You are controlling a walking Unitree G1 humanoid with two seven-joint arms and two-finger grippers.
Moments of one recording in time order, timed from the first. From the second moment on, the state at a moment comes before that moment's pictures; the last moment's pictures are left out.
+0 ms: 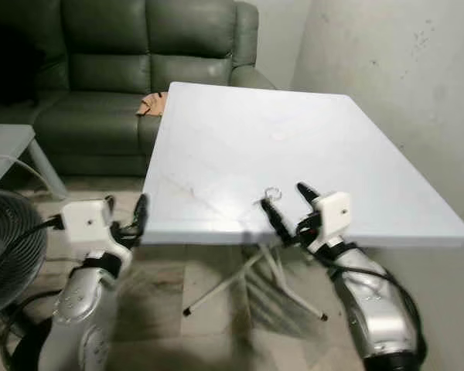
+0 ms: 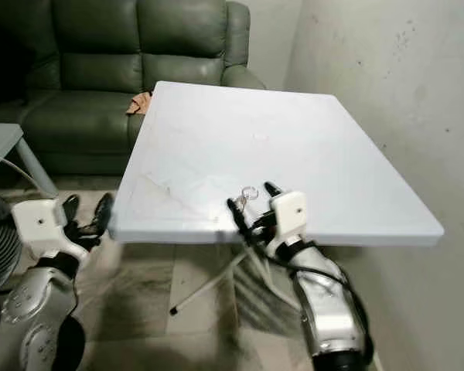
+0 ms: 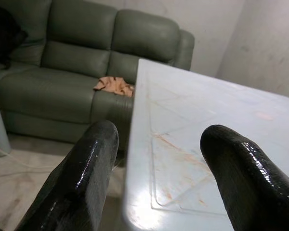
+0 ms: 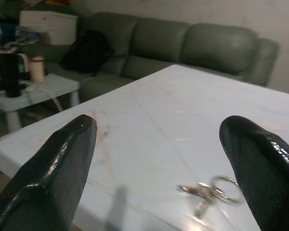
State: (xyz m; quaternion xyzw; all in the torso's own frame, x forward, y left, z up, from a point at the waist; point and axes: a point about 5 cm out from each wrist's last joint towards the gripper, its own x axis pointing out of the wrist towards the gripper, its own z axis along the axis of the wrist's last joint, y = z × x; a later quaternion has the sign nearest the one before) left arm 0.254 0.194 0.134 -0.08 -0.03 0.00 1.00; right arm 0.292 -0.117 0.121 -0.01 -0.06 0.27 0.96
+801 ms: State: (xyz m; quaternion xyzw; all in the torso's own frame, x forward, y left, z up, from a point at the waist) left arm 0.255 0.192 0.134 -0.08 -0.03 0.00 1.00; right arm 0.293 -0.115 0.124 -0.01 -0.06 0.28 0.96
